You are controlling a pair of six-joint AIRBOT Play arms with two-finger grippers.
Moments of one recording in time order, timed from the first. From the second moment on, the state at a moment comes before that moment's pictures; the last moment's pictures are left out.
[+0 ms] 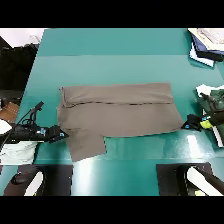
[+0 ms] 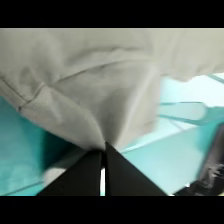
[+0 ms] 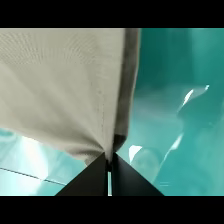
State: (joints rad) left arm 0.15 -0.64 0.47 0.85 -1.34 -1.45; right arm -0.45 -1.01 0.78 -1.18 1.49 1.30
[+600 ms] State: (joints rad) left arm 0.15 -0.76 0.69 0.76 -1.05 -1.38; right arm -0.32 -1.13 1.07 -1.15 1.30 1.36
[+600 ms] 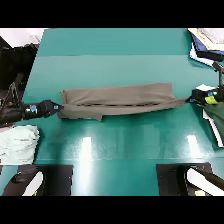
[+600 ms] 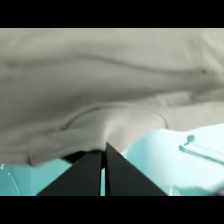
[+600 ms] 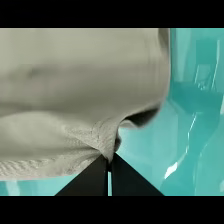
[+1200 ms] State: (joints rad) left arm 0.14 -1.20 0.88 0.75 -0.81 -1.27; right arm -0.20 -1.53 1.36 -1.15 1.15 1.44
